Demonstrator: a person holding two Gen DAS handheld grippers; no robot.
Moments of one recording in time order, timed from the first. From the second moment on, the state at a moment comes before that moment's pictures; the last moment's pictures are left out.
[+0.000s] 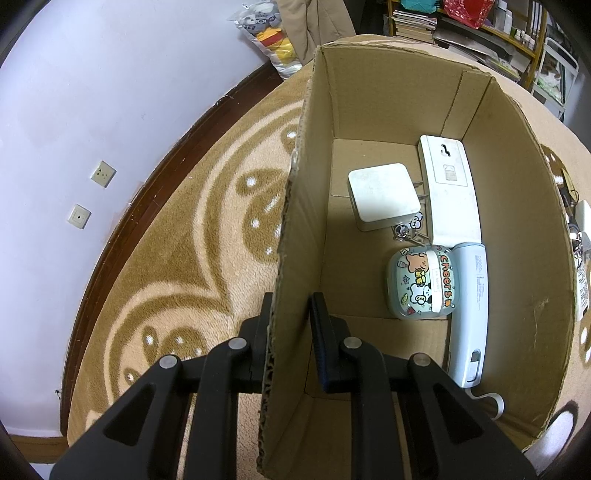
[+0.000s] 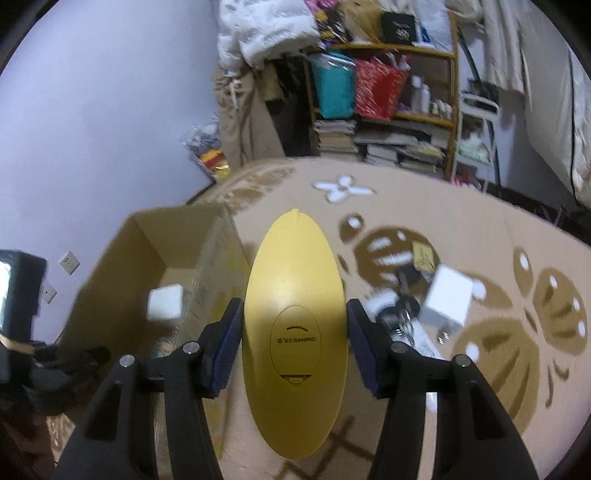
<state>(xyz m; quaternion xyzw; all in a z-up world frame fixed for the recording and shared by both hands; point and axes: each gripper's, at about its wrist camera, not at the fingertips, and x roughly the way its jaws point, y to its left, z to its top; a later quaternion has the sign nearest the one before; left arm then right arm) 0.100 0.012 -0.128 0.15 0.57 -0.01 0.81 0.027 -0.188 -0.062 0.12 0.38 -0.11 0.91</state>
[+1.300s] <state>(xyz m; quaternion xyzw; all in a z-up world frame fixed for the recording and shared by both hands) 0.099 0.015 -0.130 0.15 0.57 -0.01 0.81 0.083 -0.122 -0.056 0.12 0.38 -0.01 0.92</state>
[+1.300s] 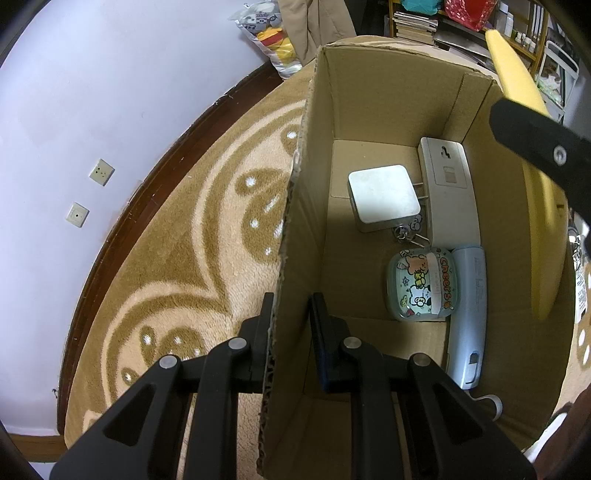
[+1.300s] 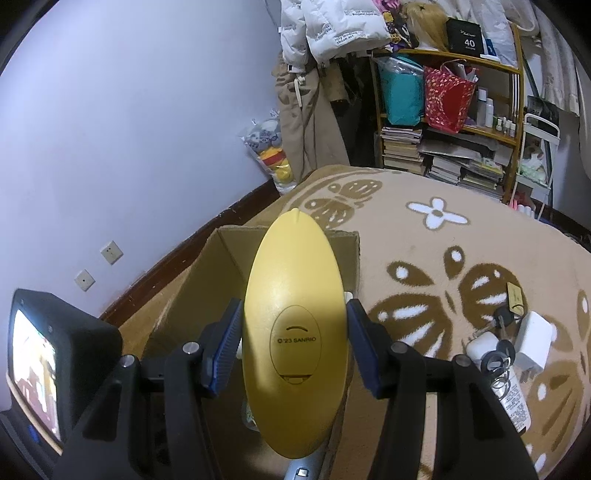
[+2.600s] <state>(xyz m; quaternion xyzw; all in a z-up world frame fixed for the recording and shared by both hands) 0.099 0.014 -0.127 0.16 0.56 -0.02 0.81 0.057 -0.260 -0.084 0.11 0.43 -0.14 0.88</state>
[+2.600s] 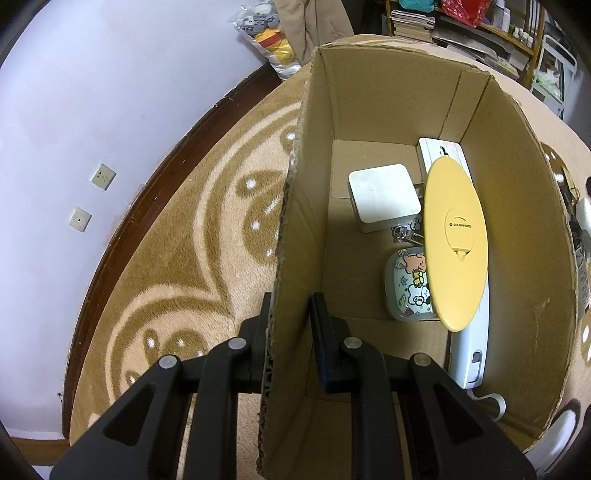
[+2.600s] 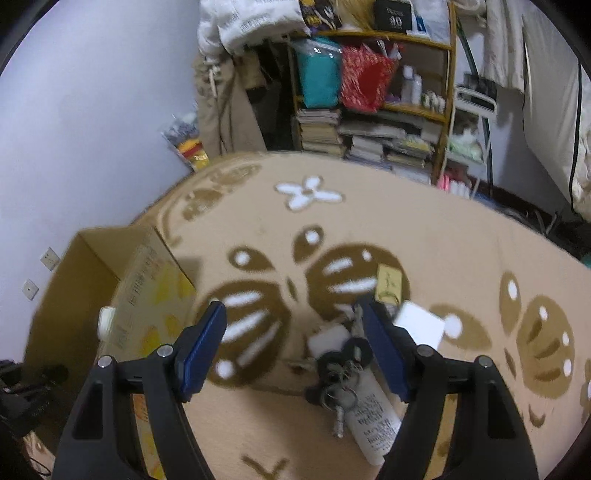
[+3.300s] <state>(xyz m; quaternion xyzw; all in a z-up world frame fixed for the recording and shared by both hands) 0.098 0.012 -0.128 0.16 0.56 -0.01 0.81 0.054 -0.274 -0.136 0.13 0.52 -0.18 0.82</state>
